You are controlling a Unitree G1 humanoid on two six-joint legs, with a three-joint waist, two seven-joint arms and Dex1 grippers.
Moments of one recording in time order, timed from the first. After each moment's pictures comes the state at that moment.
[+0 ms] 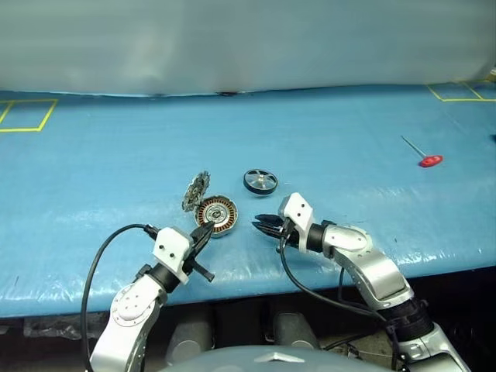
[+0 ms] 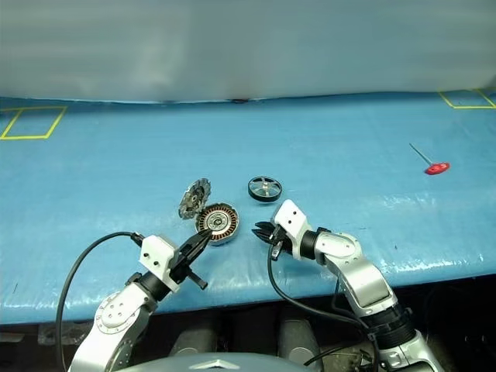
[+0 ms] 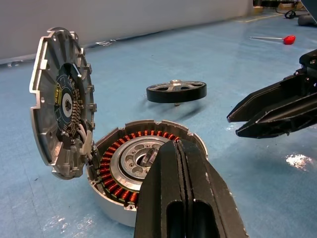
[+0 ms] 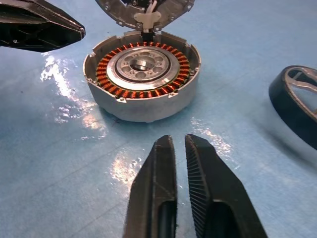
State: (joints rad) left arm 0.37 0.29 -0.14 -0.46 -0.14 0.10 -0.42; right arm -0.17 -0.47 0.27 -0.25 0.20 0.44 0.72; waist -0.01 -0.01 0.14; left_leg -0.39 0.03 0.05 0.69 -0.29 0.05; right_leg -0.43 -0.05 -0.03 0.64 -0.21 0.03
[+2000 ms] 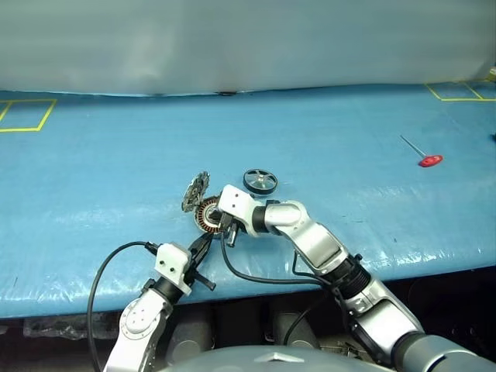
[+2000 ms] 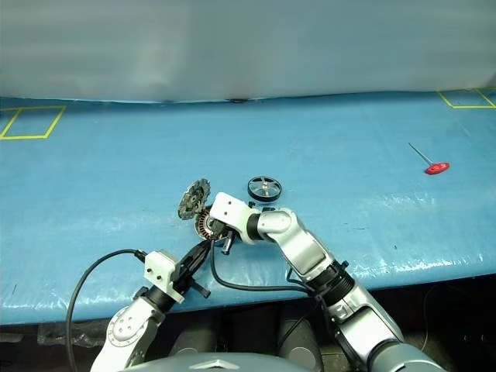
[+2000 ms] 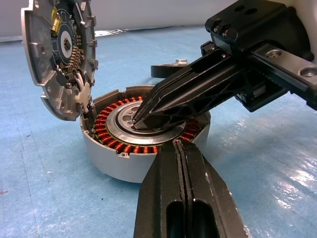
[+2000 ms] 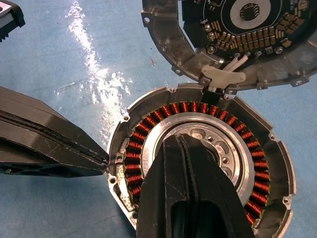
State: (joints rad) left arm 0.40 0.22 -0.17 -0.25 -0.14 -0.15 -0.43; right arm -0.48 -0.23 0.53 -0.05 0.00 0.56 0.73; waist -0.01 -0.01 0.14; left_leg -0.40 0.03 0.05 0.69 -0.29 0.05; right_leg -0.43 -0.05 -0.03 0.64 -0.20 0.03
